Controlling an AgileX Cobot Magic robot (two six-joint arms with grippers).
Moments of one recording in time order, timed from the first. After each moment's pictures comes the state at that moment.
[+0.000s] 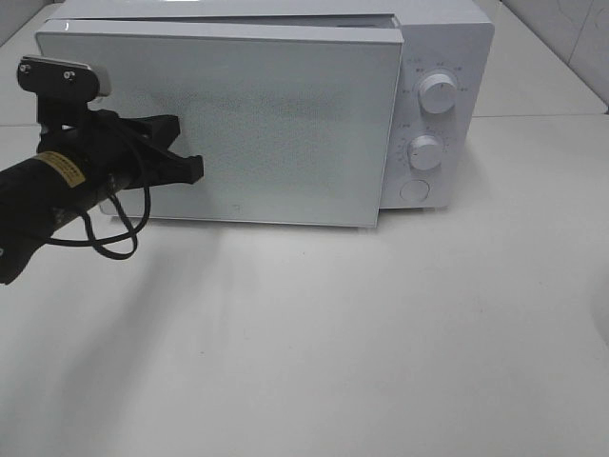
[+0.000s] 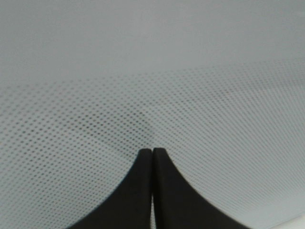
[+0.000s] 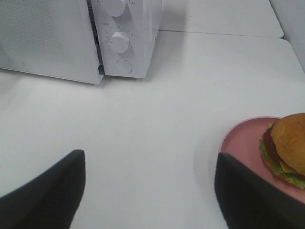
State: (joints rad) left arm -0.46 1.90 -0.69 -0.01 -0.96 -0.04; right arm 0.12 0.00 -0.49 0.00 0.97 0.00
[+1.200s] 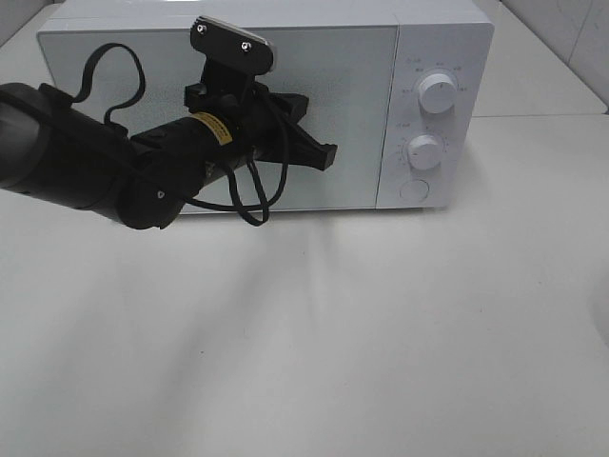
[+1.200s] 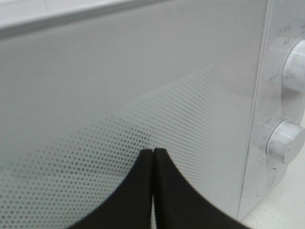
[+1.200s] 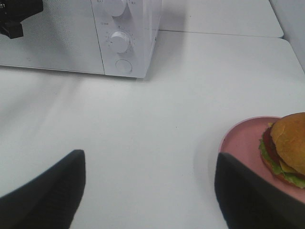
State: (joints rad) left arm -0.67 2.04 -1.07 -0.14 -0.70 0.18; right arm 0.12 0.00 -0.49 0.00 0.97 0.00
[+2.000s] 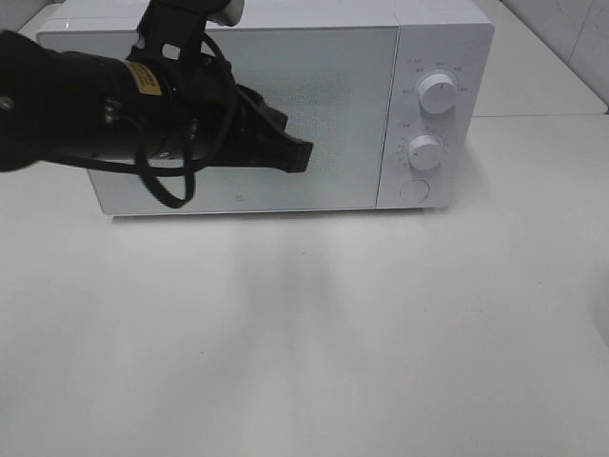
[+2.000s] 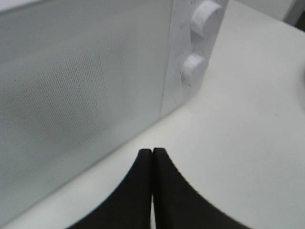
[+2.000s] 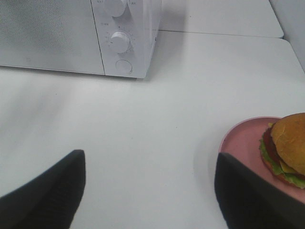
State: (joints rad) left arm -0.76 1.57 -0.93 -0.26 -0.03 0.21; right arm 0.12 0.00 -0.49 0.00 0.97 0.00
